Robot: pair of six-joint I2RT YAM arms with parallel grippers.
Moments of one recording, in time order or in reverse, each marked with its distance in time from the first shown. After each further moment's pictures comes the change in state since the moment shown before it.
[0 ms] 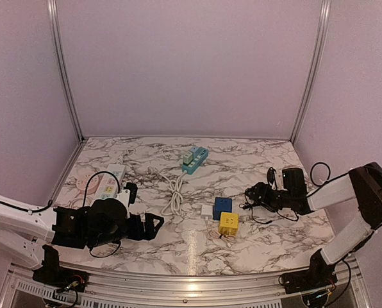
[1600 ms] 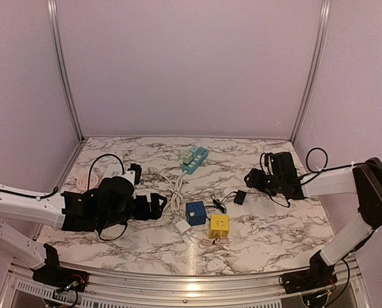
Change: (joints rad) left arm 0.099 0.096 0.136 -0.013 -0.013 0.101; right arm 0.143 -0.041 0.222 -0.227 0.386 -0.063
